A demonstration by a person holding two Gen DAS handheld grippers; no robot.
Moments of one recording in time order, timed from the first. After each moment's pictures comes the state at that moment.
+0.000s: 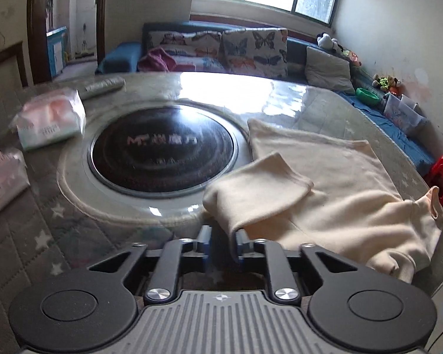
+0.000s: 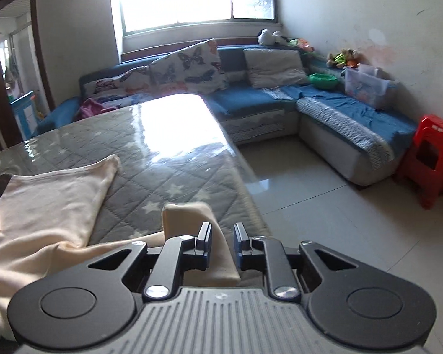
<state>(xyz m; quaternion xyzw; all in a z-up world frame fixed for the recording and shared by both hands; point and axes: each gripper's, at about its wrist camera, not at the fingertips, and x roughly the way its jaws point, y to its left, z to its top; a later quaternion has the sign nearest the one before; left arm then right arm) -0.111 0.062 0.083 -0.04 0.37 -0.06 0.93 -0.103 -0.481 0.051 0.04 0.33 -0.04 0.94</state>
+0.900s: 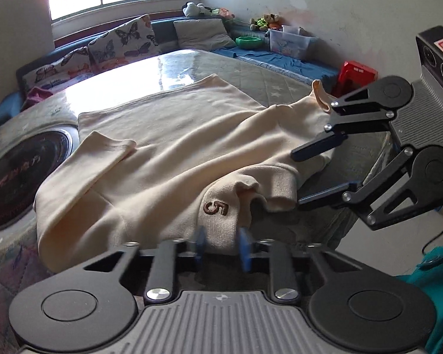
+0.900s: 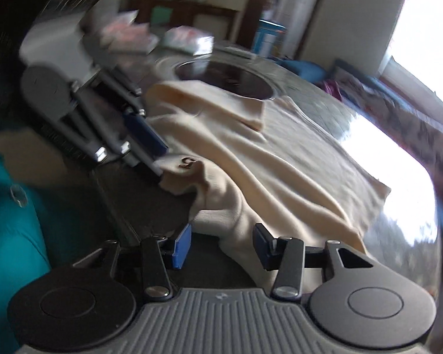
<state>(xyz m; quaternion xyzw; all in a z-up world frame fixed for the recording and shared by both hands) -0.156 -0.066 0.039 0.11 0.37 -0.27 0.88 -0.191 -0.289 0.043 -0.30 0.29 0.39 0.82</state>
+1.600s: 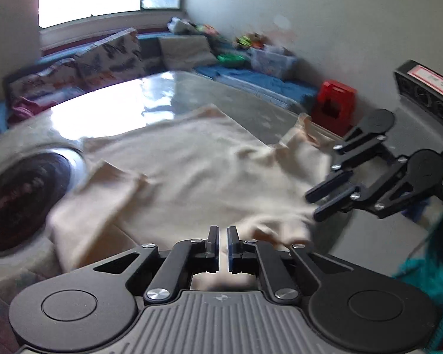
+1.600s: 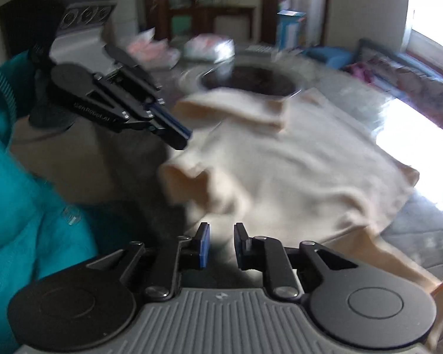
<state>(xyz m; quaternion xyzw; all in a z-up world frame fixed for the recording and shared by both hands) -0.129 -0.037 0.072 0.10 0.33 -0.28 0.89 -0.170 -0.327 0.080 -0.19 0.35 0.44 0.80</state>
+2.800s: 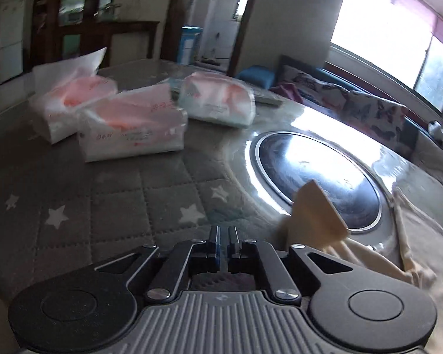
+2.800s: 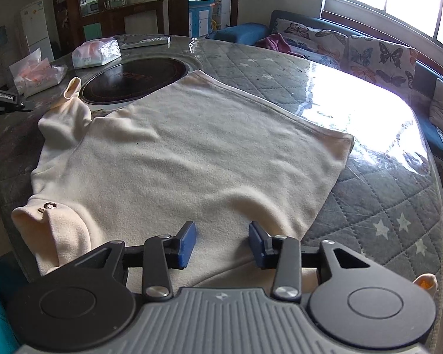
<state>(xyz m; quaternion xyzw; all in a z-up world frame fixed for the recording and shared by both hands) -0.143 0.169 0.045 -0.16 0.30 0.16 0.93 -0.076 -0.328 0.039 -0.15 0.40 0.31 0.85</state>
